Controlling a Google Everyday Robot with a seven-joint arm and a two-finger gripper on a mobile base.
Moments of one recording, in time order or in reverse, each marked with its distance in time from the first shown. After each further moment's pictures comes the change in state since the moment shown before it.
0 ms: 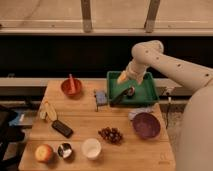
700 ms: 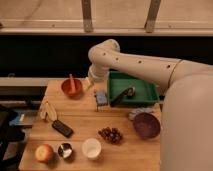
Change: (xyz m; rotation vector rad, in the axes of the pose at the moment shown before) arm 0.027 0.169 0.006 -0.063 0.030 -0.382
